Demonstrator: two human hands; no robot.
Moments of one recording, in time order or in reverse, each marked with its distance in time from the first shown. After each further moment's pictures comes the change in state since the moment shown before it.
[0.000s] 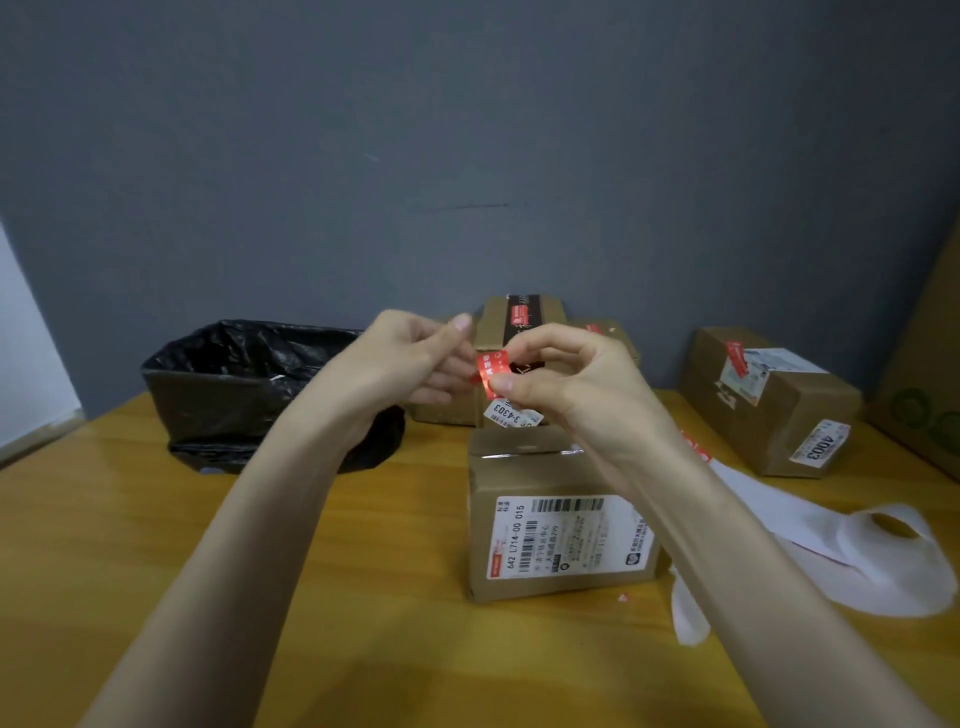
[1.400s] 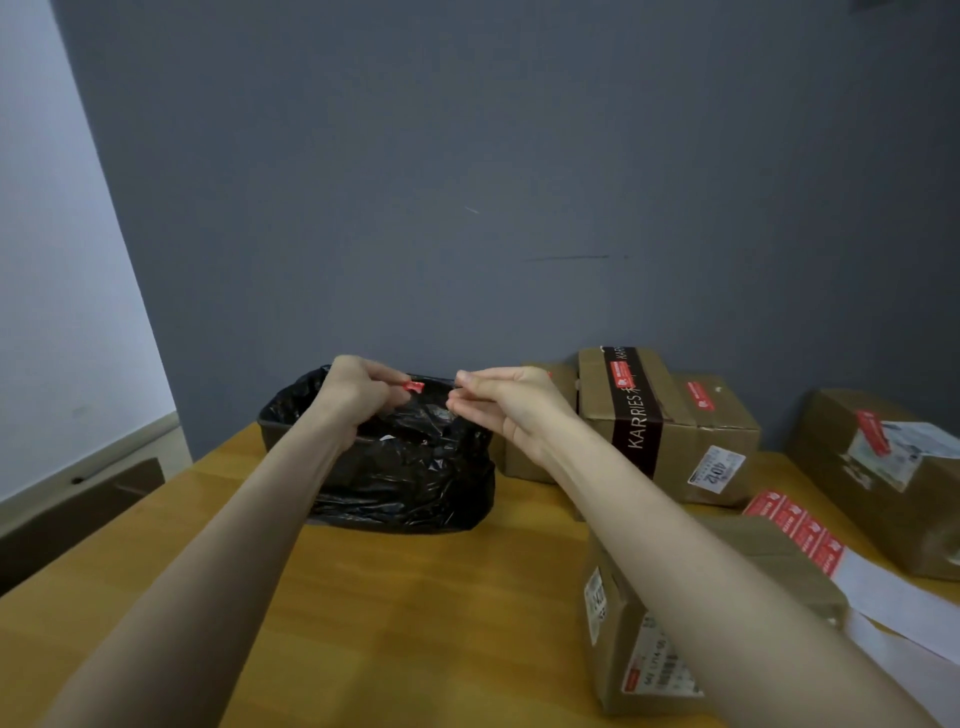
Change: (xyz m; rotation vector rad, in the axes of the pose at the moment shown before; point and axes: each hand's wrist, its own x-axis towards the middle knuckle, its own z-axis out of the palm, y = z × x) left_hand 0.077 -0.081 -0.133 0.055 0.444 -0.224; right_hand 0.118 0.012 0.123 0.408 -0.107 0.379
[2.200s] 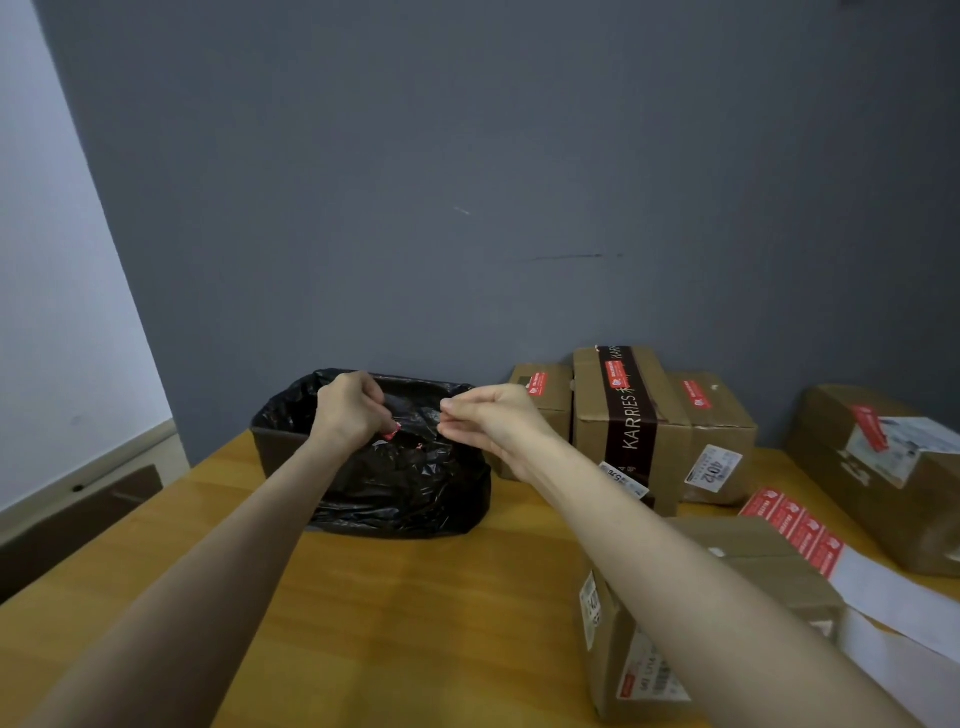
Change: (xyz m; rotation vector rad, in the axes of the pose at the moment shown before) left_hand 0.018 -0.028 0.006 0.329 0.043 0.126; right_hand 0.014 0.018 -0.007 -0.178 -0.012 0.019
